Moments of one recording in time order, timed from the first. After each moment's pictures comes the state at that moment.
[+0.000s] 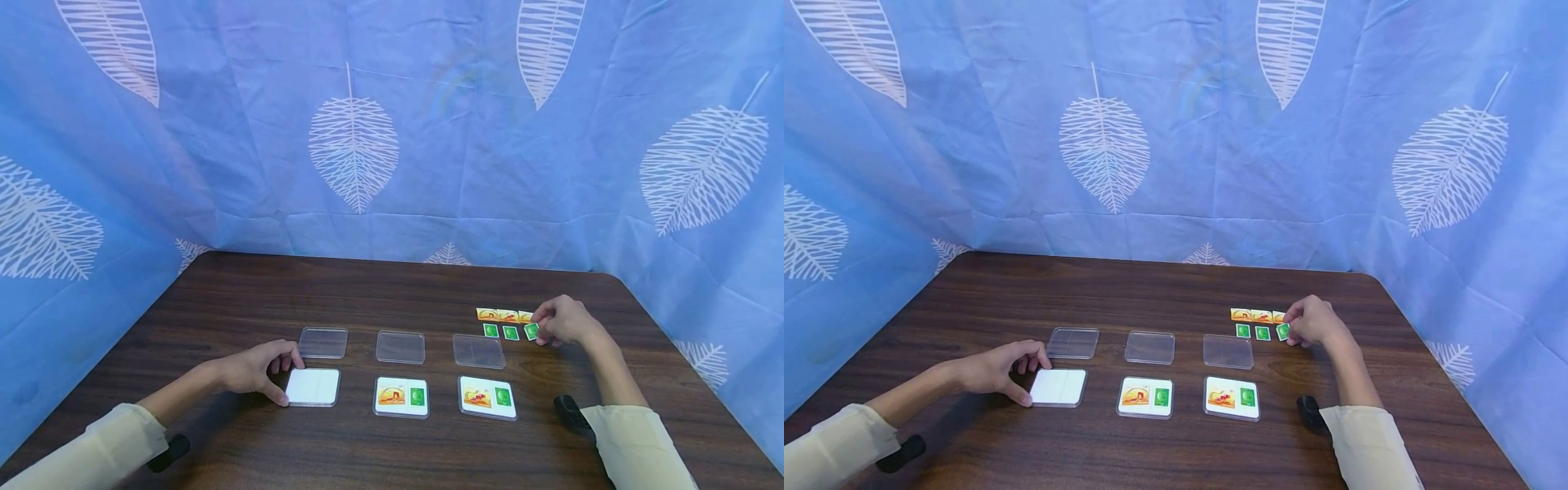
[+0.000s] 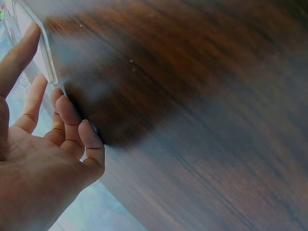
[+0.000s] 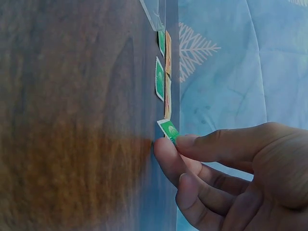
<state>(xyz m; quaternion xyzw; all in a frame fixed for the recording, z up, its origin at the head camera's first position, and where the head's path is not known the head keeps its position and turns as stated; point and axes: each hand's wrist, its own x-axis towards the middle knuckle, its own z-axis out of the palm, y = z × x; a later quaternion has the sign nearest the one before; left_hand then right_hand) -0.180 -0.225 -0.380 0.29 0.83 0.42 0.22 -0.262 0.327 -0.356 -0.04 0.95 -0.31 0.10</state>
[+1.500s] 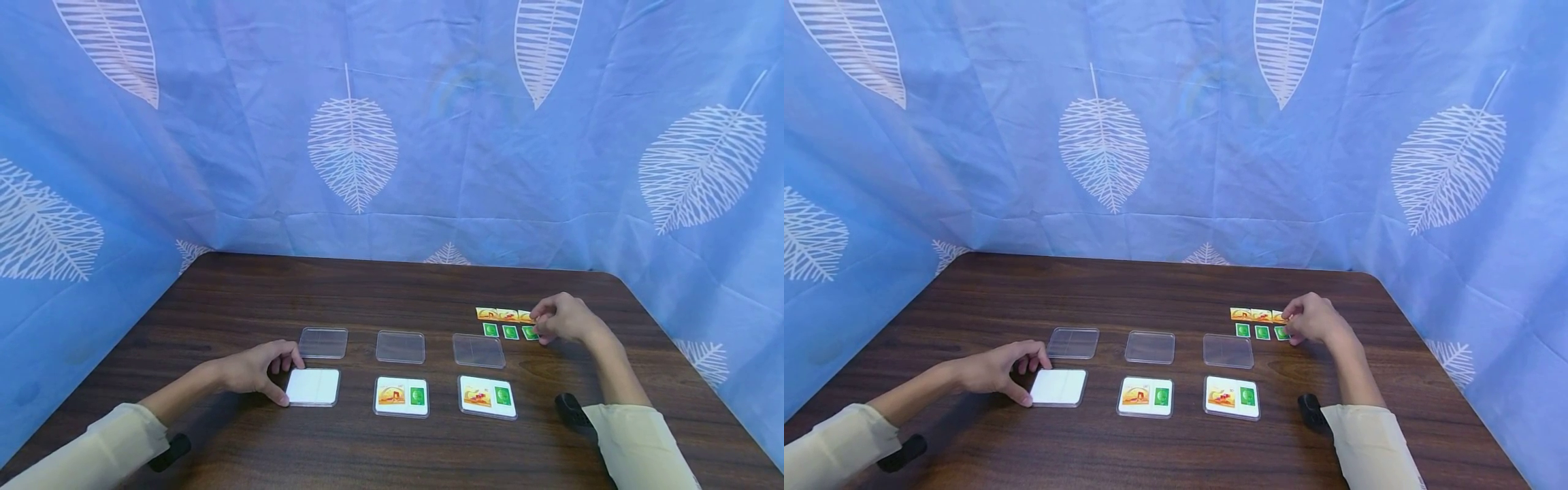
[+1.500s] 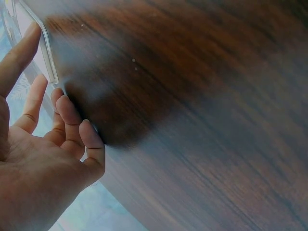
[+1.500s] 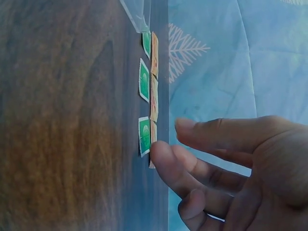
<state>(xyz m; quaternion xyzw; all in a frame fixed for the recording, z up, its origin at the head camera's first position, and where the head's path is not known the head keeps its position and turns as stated) -0.180 -0.224 -0.378 0.28 0.84 0.42 0.22 -0.260 0.329 -0.350 -0.05 0.94 -0.31 0.11</state>
